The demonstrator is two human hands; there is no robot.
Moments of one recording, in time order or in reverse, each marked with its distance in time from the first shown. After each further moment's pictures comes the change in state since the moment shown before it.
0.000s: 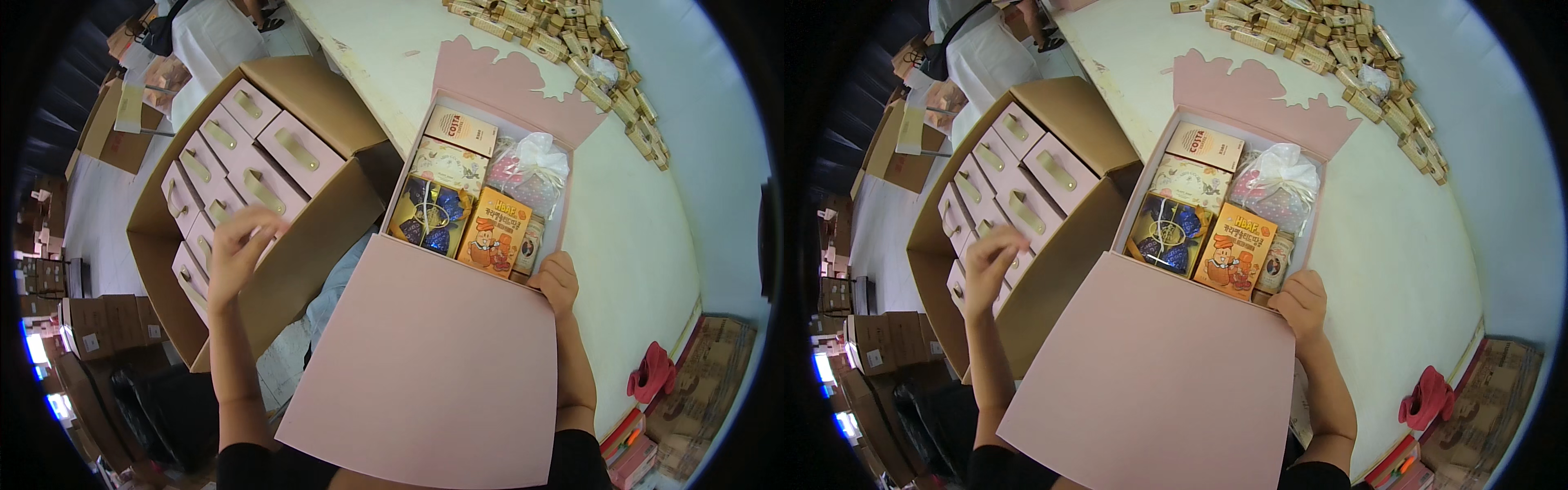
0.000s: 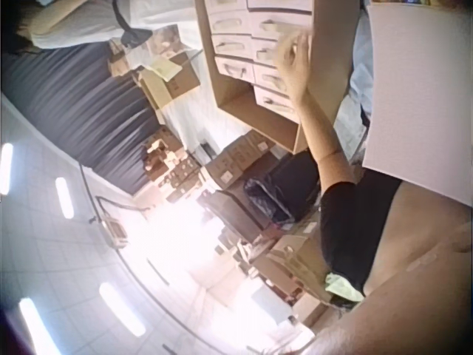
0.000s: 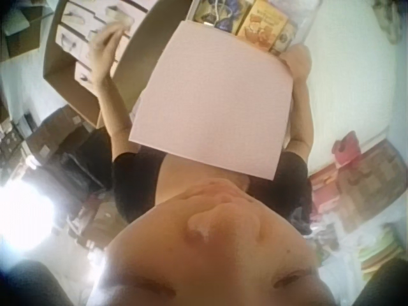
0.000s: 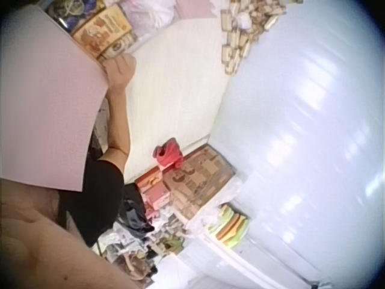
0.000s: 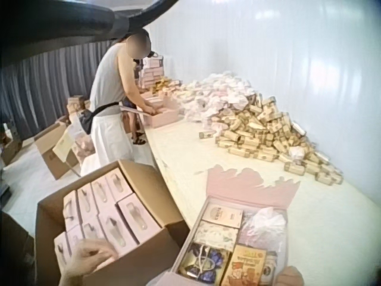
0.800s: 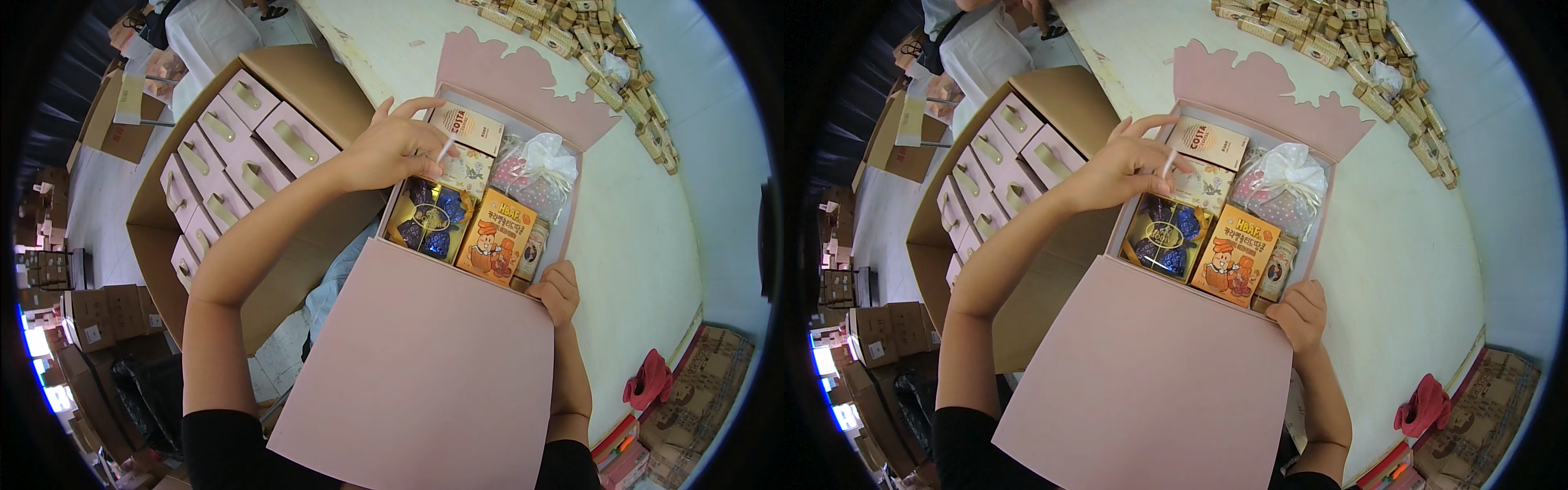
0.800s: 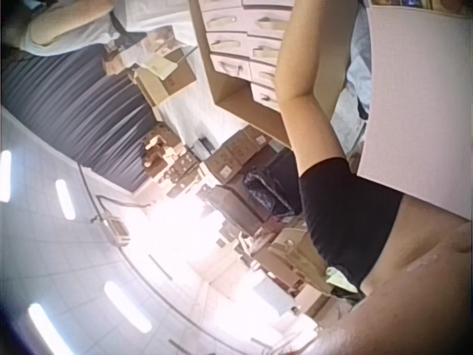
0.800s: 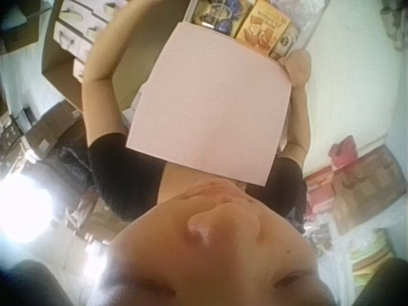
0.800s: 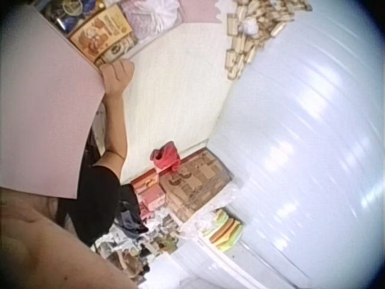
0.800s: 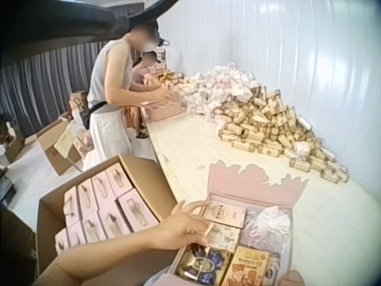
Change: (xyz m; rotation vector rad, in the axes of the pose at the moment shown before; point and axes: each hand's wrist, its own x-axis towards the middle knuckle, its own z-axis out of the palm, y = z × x) left_hand 0.155 0.019 0.117 0.294 -0.508 0.413; right_hand -0.002 0.001 0.004 0.017 0.051 -0.022
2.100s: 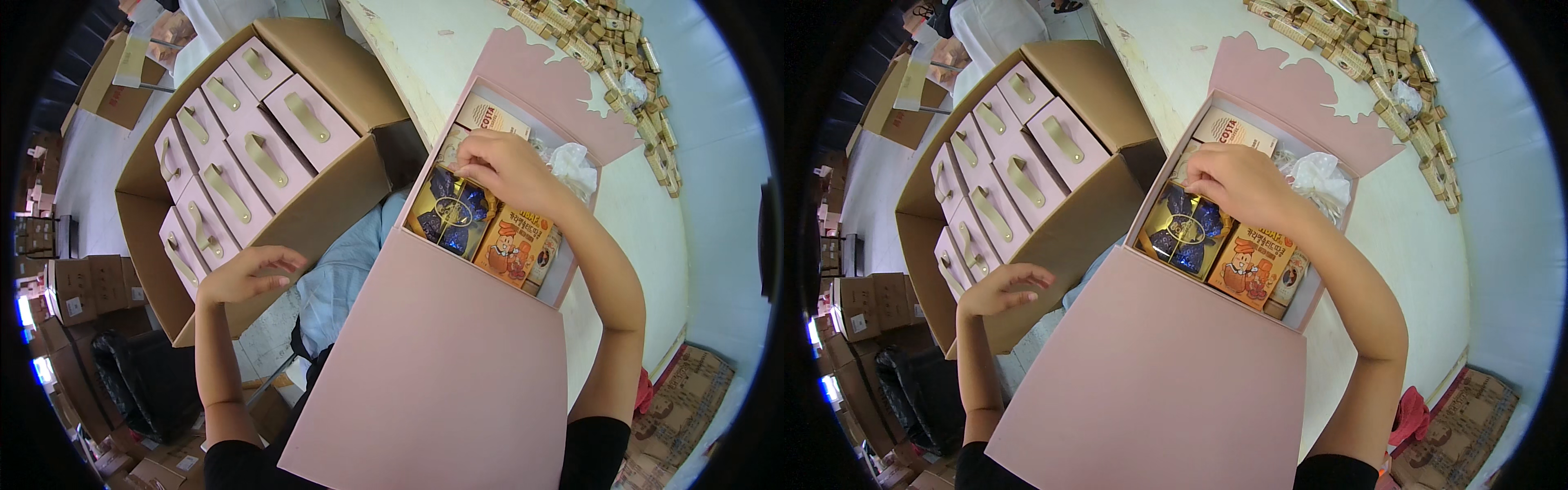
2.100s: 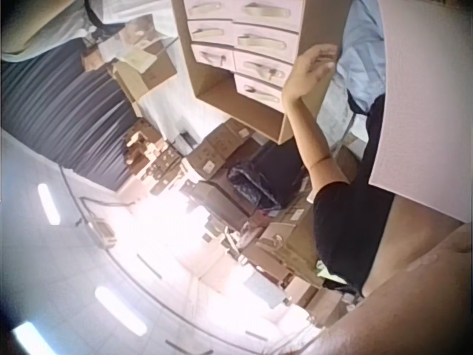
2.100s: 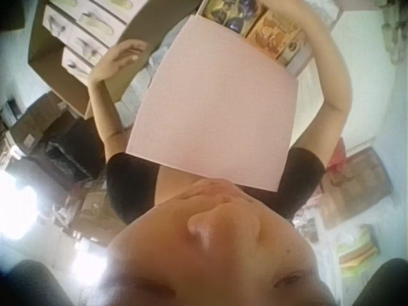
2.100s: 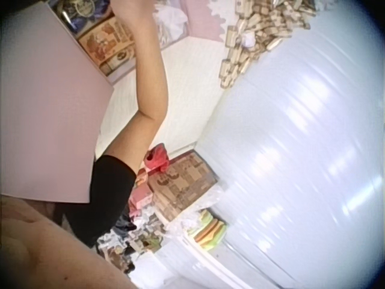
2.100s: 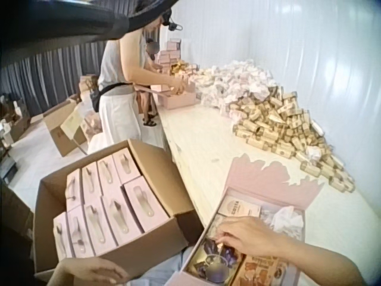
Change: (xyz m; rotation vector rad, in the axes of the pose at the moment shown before) left_hand -0.249 0.012 -0.004 -0.655 -0.142 -0.654; right_hand 0.161 0.039 0.083 0.237 -0.749 0.137
